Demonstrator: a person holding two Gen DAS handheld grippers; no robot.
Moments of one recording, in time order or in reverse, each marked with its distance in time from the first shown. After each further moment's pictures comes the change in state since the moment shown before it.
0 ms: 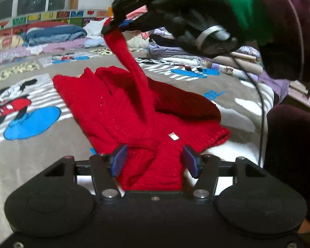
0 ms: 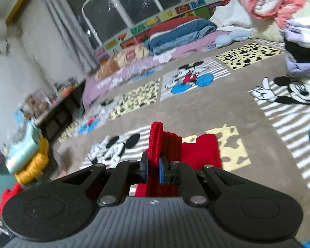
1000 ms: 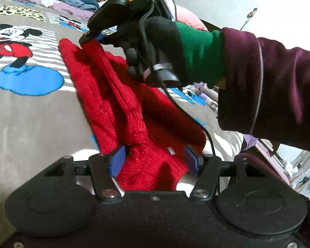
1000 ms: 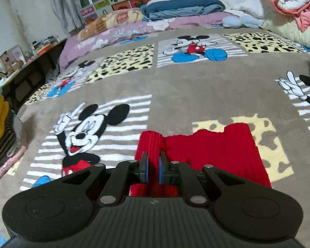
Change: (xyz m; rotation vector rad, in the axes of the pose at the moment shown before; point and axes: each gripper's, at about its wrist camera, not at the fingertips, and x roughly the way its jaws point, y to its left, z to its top) left arm -0.007 0.054 0.000 -0.375 -0.021 -0.220; right arm 0.130 0.047 -0.018 -0.111 0.147 -0.165
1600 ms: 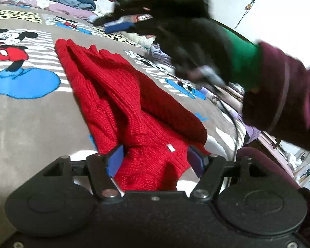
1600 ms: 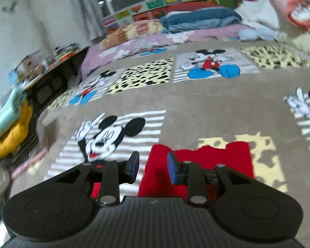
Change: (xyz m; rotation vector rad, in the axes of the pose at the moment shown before) left arm 0.003 -0.001 0.000 0.042 0.024 0.016; right arm -0.060 -0.017 0.004 -0.115 -0.054 0.155
